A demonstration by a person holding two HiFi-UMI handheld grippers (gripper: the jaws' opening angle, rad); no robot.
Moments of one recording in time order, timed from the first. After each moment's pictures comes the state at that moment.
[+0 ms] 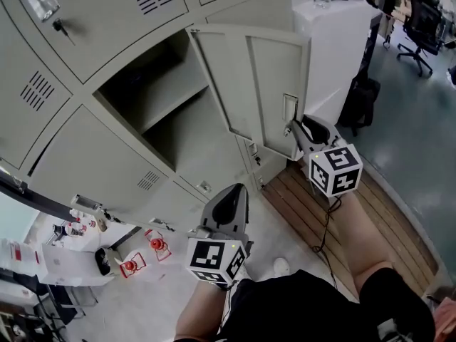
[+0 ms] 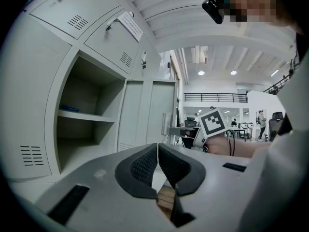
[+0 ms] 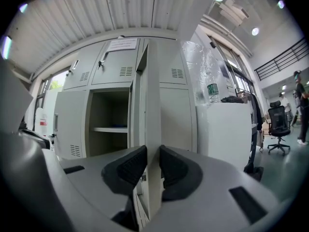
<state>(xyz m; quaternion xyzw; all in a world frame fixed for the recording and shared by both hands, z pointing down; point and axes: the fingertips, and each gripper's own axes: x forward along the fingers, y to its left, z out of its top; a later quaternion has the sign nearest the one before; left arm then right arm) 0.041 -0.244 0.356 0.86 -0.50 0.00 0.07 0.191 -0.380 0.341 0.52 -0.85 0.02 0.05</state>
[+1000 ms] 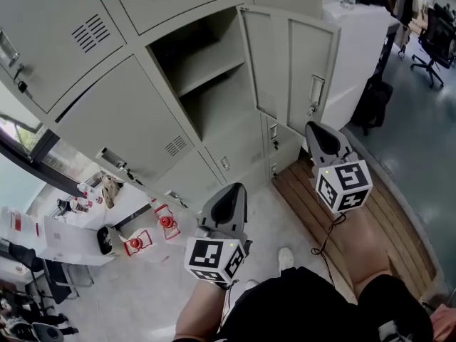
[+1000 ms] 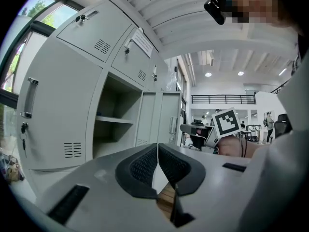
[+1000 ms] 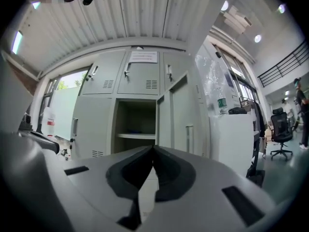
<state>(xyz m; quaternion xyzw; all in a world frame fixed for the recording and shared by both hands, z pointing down) -0.043 -0.152 0.355 0.84 -0.54 -0.01 0.07 0.117 -0.271 0.319 0.51 -0.86 -0.02 0.02</state>
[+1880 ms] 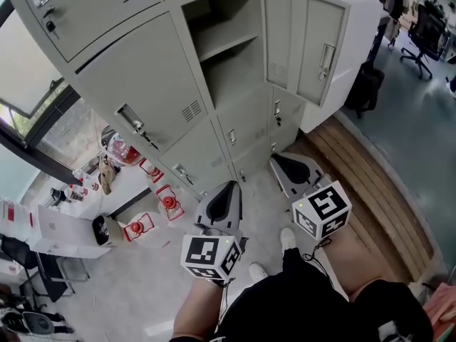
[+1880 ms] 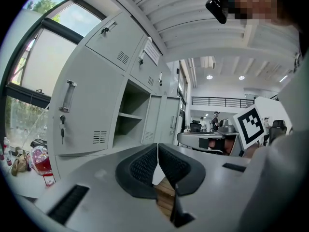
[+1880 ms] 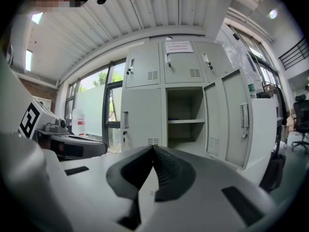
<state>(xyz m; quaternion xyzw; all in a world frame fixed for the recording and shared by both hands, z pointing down) -0.128 -0.049 0.381 0.84 -0.53 -0.02 0.10 -0.043 -0.097 0.368 0.40 -0.91 0.02 0.08</state>
